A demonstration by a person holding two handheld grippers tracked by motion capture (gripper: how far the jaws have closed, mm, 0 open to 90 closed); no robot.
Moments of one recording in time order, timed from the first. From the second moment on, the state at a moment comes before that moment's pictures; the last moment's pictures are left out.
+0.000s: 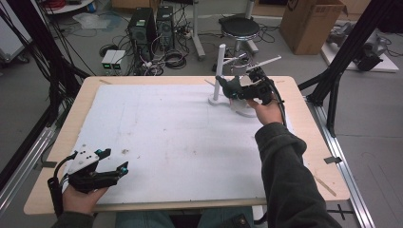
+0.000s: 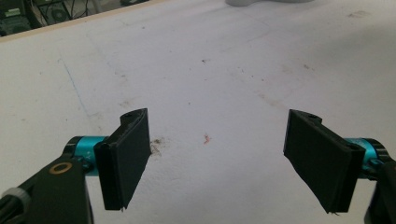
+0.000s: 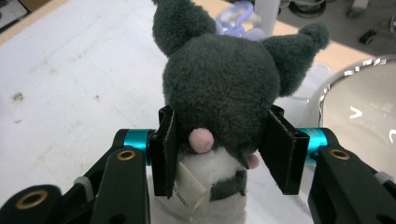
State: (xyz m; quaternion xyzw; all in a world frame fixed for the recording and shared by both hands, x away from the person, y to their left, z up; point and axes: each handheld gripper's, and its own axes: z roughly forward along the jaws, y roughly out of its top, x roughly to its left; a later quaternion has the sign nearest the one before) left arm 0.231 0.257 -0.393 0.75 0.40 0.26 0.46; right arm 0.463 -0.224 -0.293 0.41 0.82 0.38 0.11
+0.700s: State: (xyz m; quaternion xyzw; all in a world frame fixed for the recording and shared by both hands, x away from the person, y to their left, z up) left arm 0.230 0.256 -0.393 0.75 0.40 0.26 0.46; right arm 0.470 -0.226 -0.302 0.42 0.81 0.39 0.11
